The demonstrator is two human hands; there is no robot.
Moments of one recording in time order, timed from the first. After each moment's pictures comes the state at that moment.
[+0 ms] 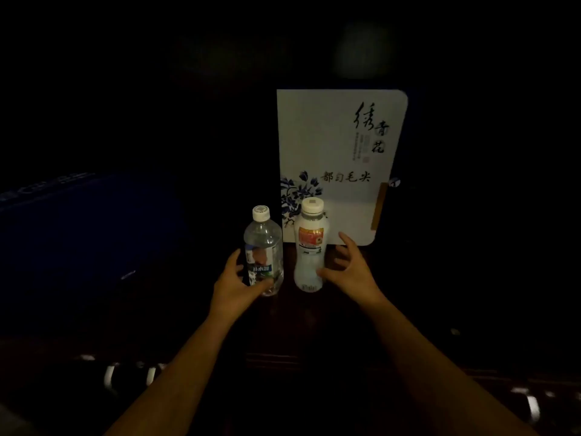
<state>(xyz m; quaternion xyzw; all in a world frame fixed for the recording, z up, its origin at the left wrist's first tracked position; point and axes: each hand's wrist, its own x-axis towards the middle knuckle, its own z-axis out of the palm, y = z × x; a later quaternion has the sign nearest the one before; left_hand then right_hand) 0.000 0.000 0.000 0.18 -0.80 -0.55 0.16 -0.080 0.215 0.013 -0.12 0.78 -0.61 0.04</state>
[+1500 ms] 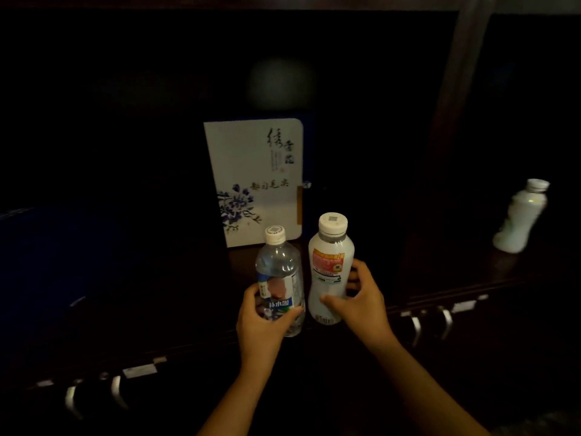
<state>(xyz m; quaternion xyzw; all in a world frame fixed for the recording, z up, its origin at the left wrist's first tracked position) 0.117 0.163 0.011 0.06 -0.75 -0.62 0.22 0.103 0.329 0.043 -0.05 0.78 -0.60 -0.16</state>
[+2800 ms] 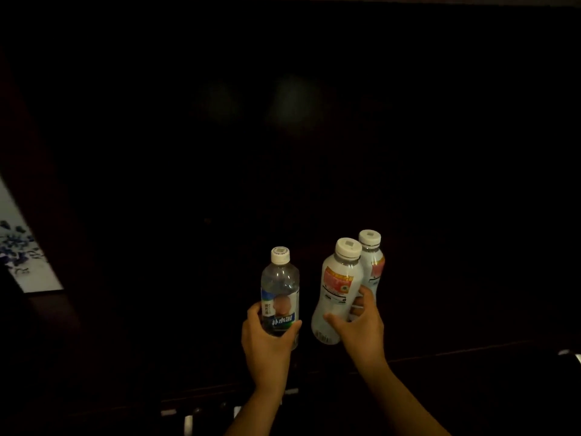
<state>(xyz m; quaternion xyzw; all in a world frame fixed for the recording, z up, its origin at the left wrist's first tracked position) -0.070 0.673 -0.015 0.16 -0.74 -0.59 0.28 -0.088 0.815 0.007 0.01 0.77 -0.61 -0.19</state>
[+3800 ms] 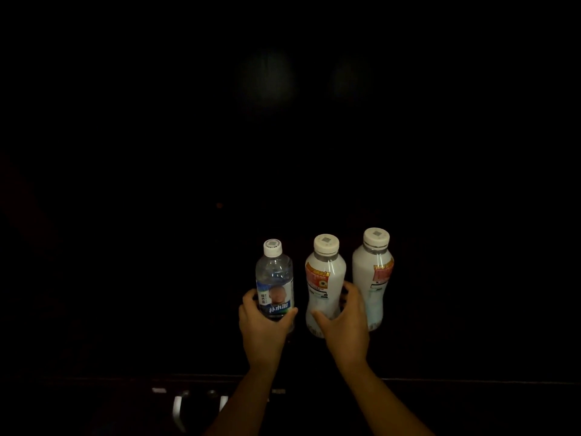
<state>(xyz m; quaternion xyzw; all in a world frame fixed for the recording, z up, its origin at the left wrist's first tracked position) -0.119 0.686 -0.035 0.22 -0.77 -0.51 0.32 -0.133 0.814 -0.016 -0.02 0.82 -0.55 -0.16</state>
